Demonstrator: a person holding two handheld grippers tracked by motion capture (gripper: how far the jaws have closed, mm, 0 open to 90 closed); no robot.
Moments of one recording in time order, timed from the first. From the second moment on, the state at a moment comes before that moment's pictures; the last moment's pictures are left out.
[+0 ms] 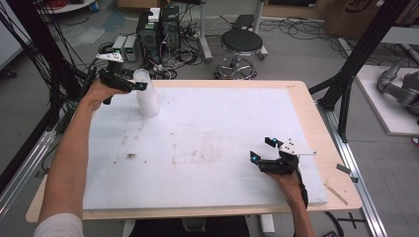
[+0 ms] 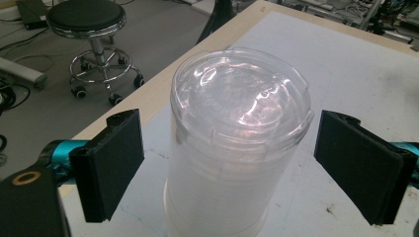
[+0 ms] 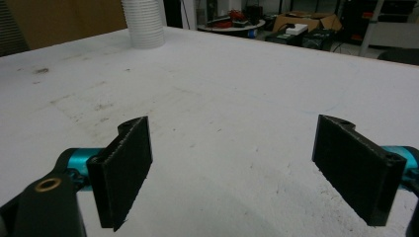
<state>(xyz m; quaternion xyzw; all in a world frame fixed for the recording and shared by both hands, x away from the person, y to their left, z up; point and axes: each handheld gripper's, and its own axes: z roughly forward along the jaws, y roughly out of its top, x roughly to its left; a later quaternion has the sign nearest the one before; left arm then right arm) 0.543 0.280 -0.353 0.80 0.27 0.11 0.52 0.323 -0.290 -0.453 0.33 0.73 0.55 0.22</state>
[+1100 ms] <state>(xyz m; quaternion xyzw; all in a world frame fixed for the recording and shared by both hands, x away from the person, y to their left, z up) 0.545 0.270 -0.359 0.81 0.27 0.11 0.50 0.324 -0.290 -0.453 0.33 0.73 0.55 0.22</state>
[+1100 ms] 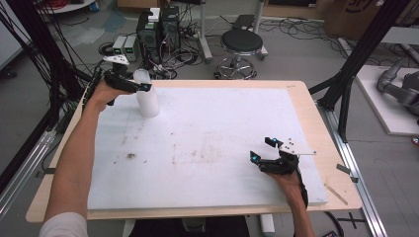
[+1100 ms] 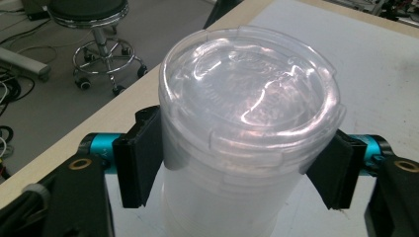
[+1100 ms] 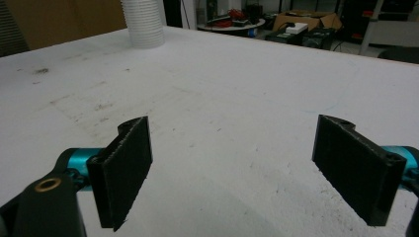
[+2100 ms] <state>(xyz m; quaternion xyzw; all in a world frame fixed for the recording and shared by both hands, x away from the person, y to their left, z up) 0.542 0.273 -0.347 0.81 0.28 0.12 0.50 0.324 -0.290 -0.453 0.34 0.73 0.55 0.22</state>
